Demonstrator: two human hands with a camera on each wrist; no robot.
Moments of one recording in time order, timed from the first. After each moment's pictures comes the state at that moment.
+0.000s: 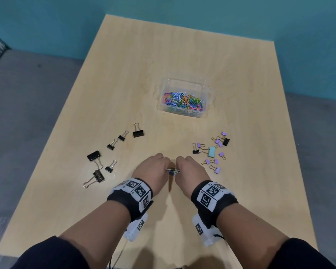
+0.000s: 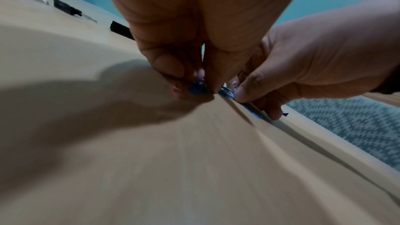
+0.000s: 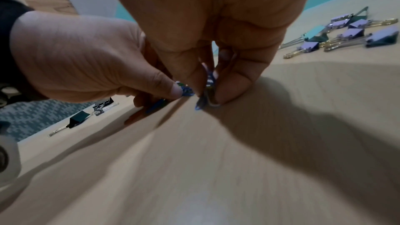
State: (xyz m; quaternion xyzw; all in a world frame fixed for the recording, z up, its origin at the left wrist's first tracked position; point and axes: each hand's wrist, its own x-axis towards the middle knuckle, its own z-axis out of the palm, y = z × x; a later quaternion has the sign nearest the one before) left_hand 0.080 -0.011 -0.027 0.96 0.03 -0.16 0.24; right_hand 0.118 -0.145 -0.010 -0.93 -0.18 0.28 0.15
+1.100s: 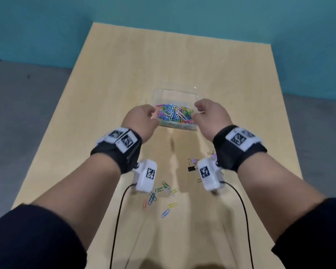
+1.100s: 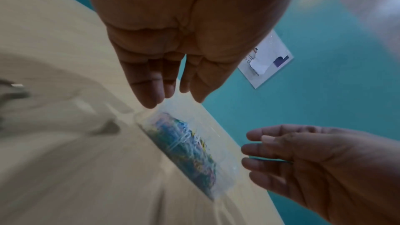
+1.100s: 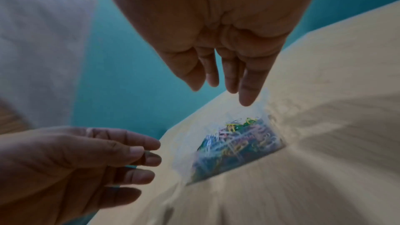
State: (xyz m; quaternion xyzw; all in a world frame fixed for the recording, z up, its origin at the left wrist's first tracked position) left_hand 0.233 0.043 0.022 0.89 0.22 -0.07 0.40; right_hand 0.295 -0.148 0.042 -0.93 -0.07 0.16 0.31
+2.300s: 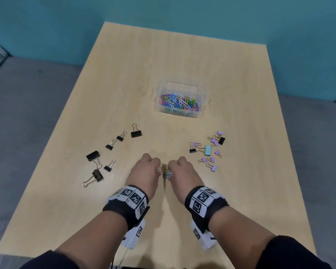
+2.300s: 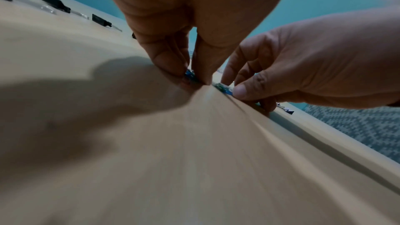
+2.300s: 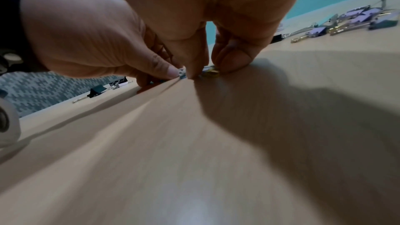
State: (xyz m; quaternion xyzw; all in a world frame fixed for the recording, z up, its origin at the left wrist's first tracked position) left_hand 0.057 -0.012 -0.025 0.95 0.13 -0.13 0.24; right_hand 0.094 -0.153 -0.029 -0.93 -0.25 0.21 0.16
